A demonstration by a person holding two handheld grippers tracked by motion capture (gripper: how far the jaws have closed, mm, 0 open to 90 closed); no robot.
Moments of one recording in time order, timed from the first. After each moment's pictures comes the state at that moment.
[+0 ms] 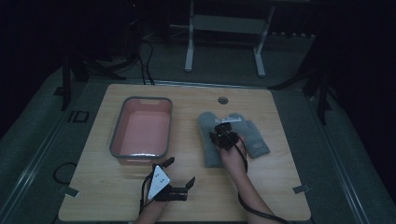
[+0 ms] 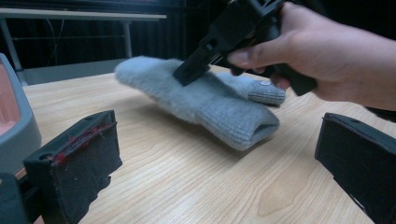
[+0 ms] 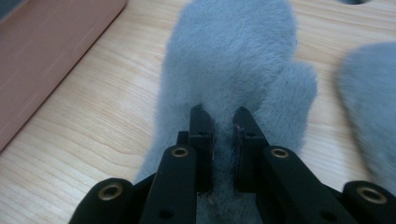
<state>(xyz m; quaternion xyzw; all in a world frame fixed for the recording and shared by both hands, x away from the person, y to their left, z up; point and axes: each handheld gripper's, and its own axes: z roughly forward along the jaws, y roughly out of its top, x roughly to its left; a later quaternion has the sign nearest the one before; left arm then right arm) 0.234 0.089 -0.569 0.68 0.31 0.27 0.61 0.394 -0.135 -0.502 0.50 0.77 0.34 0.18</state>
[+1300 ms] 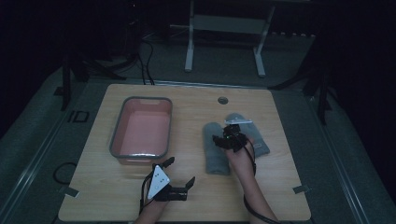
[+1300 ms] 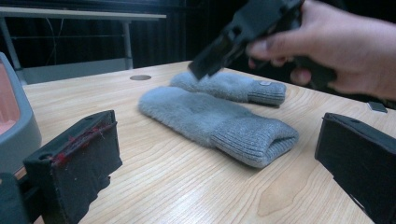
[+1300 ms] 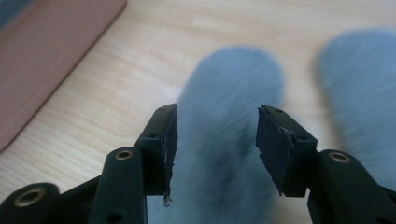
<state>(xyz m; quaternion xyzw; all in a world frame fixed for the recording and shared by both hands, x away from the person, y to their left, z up) 0.235 0.090 -0.569 0.67 0.31 0.27 0.61 0.389 -0.166 -0.492 0.49 0.78 0.36 0.17</state>
